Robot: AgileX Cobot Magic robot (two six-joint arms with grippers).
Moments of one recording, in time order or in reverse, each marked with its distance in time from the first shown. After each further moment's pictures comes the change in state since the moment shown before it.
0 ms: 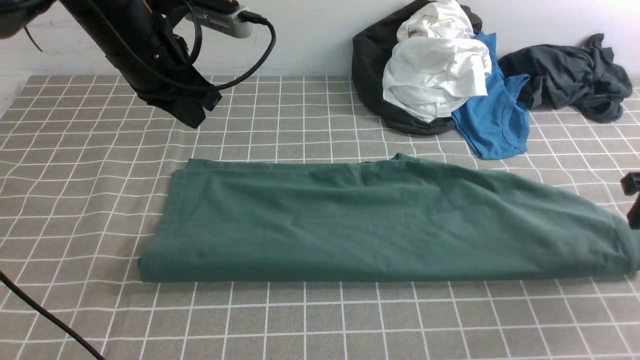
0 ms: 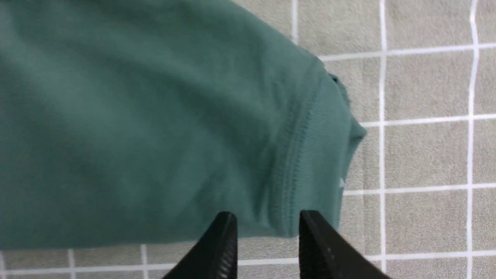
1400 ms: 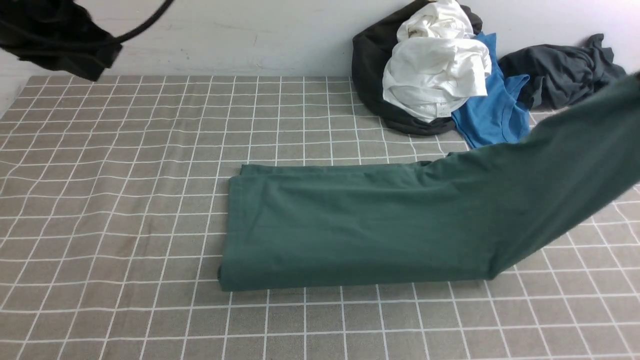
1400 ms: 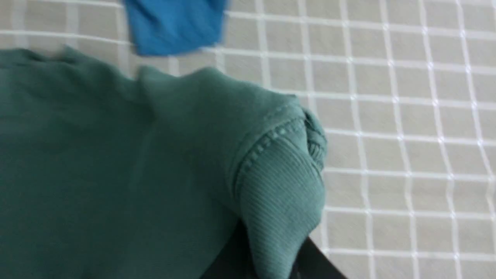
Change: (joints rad) right arm 0.265 -0.160 -0.359 -0.157 0.138 0.100; left arm 0.056 -0.496 0.228 0.116 0.015 -0.118
